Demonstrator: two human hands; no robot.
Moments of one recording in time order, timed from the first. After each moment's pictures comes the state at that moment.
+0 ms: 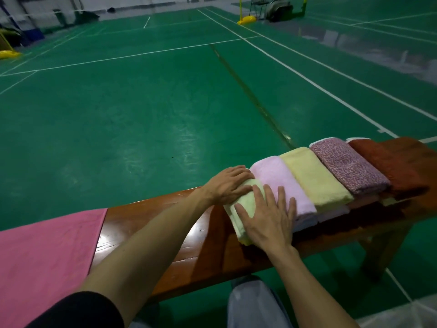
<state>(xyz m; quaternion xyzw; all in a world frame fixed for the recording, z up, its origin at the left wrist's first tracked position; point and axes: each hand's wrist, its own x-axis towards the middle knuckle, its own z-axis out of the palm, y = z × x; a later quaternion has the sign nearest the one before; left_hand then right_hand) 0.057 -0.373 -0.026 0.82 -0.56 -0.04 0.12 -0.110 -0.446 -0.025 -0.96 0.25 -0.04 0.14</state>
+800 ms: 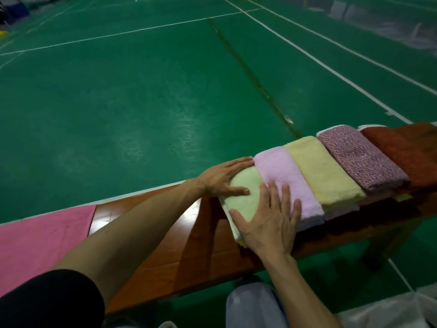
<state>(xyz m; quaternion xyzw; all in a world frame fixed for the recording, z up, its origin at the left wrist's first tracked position) 0.083 -0.375 -0.040 0.83 -0.52 -0.16 0.14 -0.103 -0.445 -0.053 -0.94 0.30 -0.13 0.12</state>
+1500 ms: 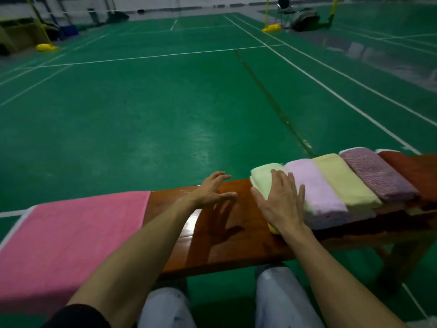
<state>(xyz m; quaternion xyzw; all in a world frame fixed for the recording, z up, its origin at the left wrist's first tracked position) 0.043 -0.231 -0.013 0.89 -0.30 -0.20 0.29 -0.097 -0.395 0.029 -0.95 0.22 -0.09 0.20</state>
